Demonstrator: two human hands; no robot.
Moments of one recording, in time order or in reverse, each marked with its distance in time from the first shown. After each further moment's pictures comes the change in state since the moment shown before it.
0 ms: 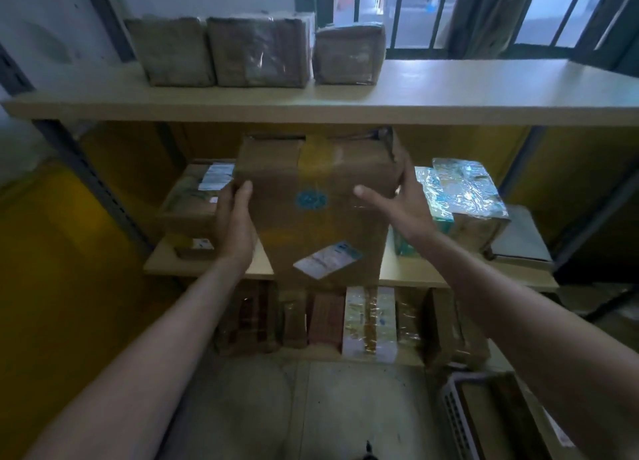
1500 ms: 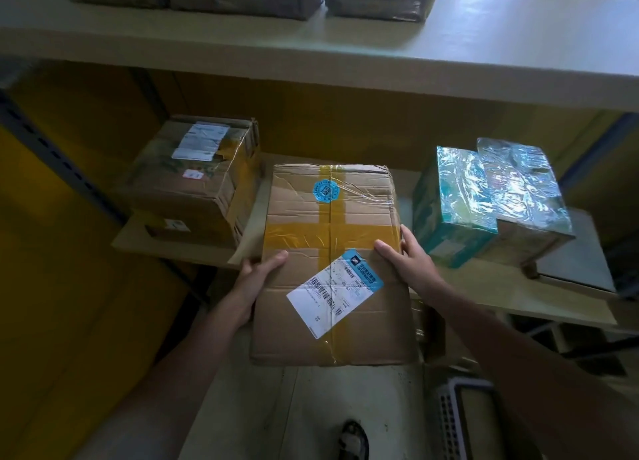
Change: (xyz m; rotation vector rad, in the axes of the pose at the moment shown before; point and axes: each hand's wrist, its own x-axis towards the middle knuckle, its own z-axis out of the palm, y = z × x) left_hand 0.028 -0.166 0.013 0.188 -0.218 -0.756; right_hand 0.026 0.179 0.007 -0.095 -0.317 0.517
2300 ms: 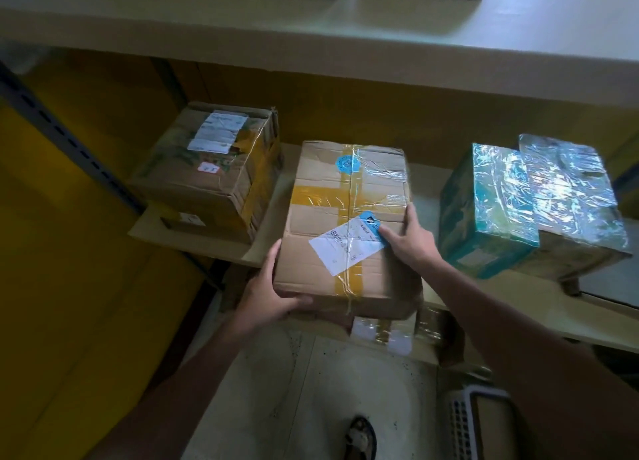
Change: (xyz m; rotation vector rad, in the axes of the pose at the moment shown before) left_hand -0.004 -0.016 -0.011 0.552 -0.010 0.441; right_hand 0.064 -0.023 0.028 -0.361 0.080 0.099
